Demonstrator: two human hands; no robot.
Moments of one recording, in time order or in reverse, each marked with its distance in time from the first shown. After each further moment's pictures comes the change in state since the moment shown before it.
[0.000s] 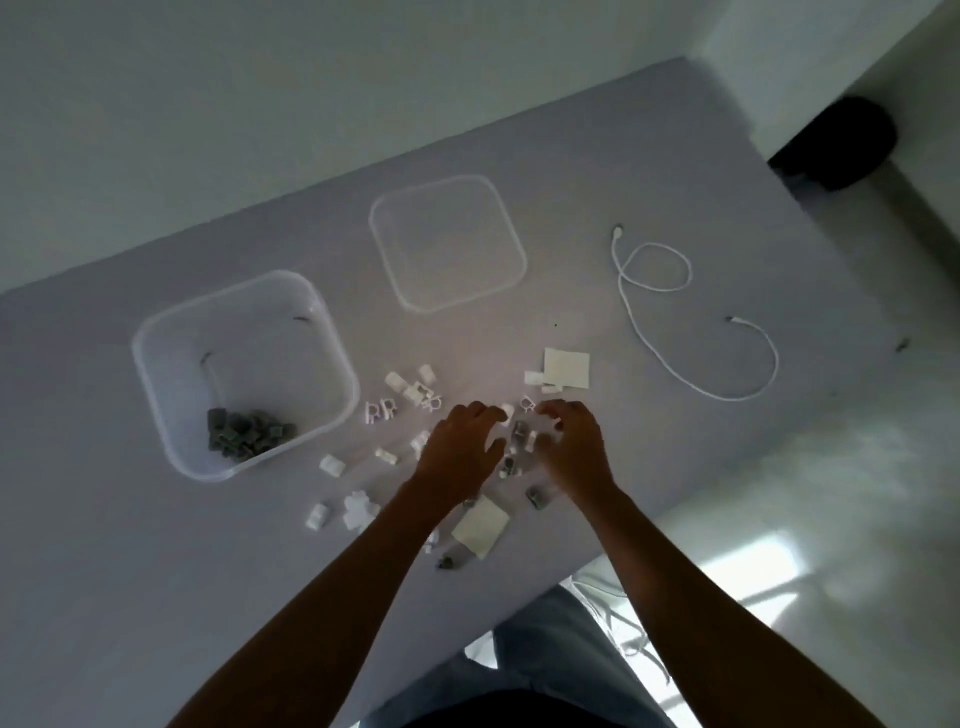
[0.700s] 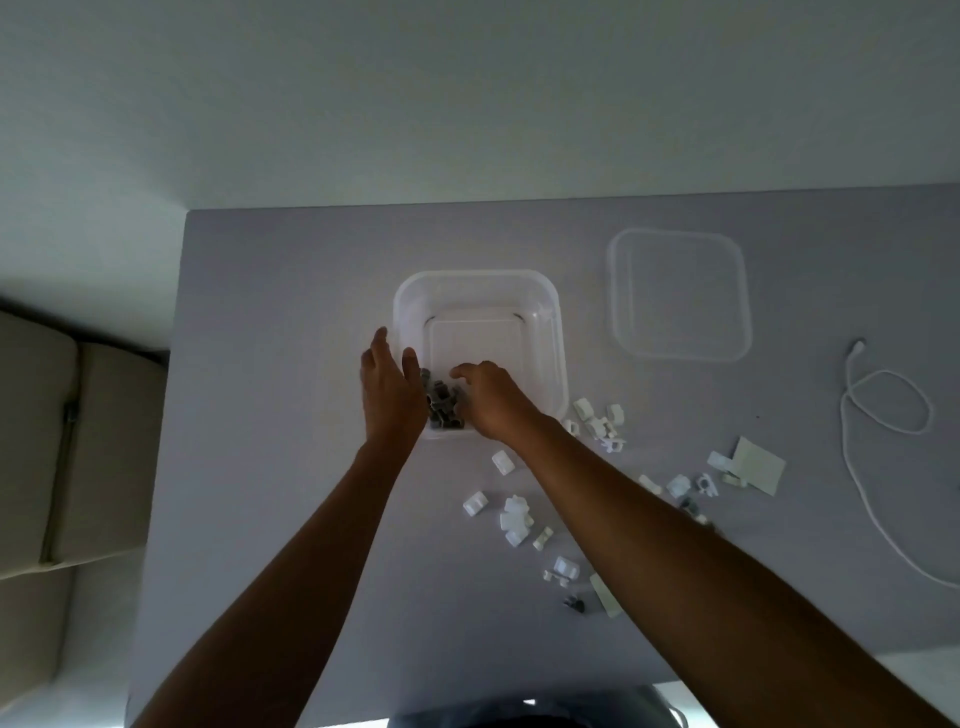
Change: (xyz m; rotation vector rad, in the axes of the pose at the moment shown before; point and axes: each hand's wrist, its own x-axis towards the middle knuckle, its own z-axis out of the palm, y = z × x) left_hand -0.095 -0.194 -0.160 -0.386 0.791 -0.809; right_hand 0.040 -0.265 0.193 -0.188 -0.726 -0.373
